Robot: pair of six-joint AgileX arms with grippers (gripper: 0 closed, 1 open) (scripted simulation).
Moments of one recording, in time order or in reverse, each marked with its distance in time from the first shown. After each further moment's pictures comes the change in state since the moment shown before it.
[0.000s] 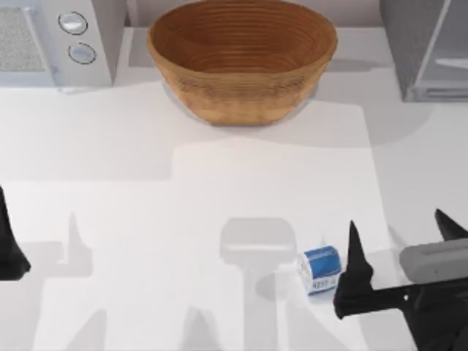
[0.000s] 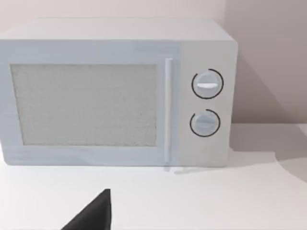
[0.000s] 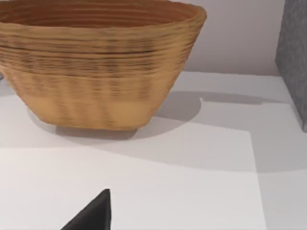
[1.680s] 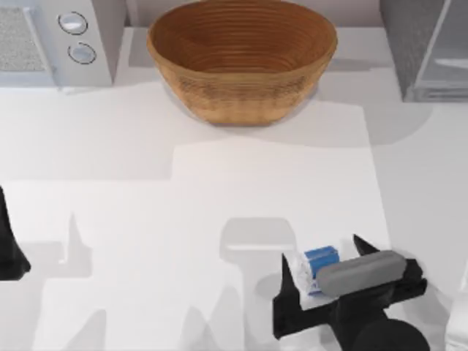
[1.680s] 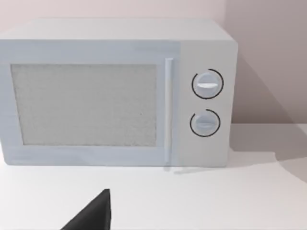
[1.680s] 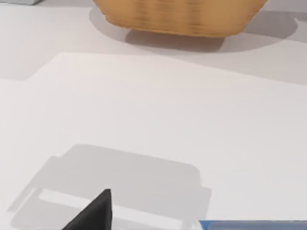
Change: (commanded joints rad) left arm 0.000 0.000 0.000 0.000 0.000 0.000; right arm -0.024 0.726 0.165 0.430 -0.148 0.072
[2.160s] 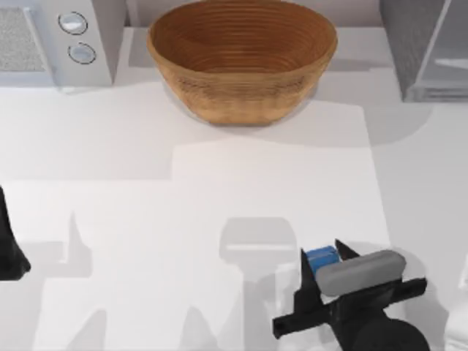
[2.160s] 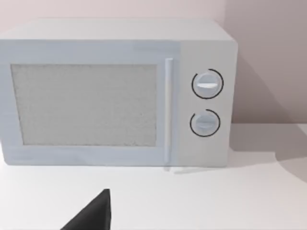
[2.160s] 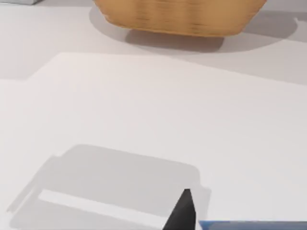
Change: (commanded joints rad) left arm 0.000 0.000 0.000 0.000 0.000 0.000; right arm 0.000 0.000 0.000 0.000 0.000 0.000
